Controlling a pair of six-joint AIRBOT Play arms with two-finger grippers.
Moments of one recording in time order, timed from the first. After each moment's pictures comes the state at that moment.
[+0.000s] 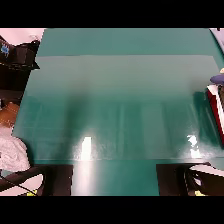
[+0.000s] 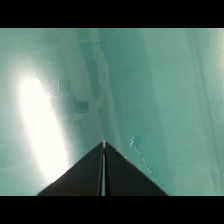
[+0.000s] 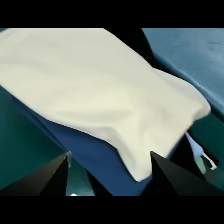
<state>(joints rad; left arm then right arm) -0.05 -1.25 1.83 1.32 -1.64 -1.48 -1.25 -1.33 1.98 -1.10 1.64 1.46</state>
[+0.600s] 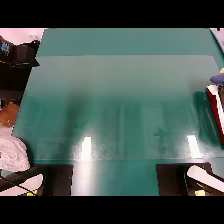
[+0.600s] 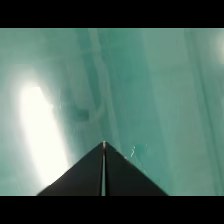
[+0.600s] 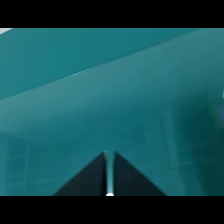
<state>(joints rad) -0.05 -1.25 1.83 1.32 -1.59 -1.48 -0.69 -1.18 1.98 -0.87 1.59 1.49</state>
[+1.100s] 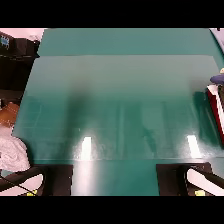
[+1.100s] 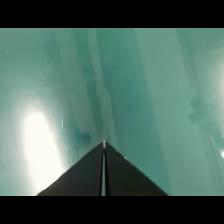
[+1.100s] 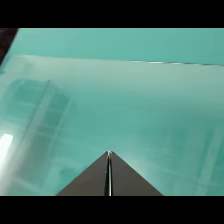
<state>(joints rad) -0.05 -1.25 1.83 1.32 -1.47 -1.49 -0.30 -1.15 1.98 -0.87 1.54 1.49</state>
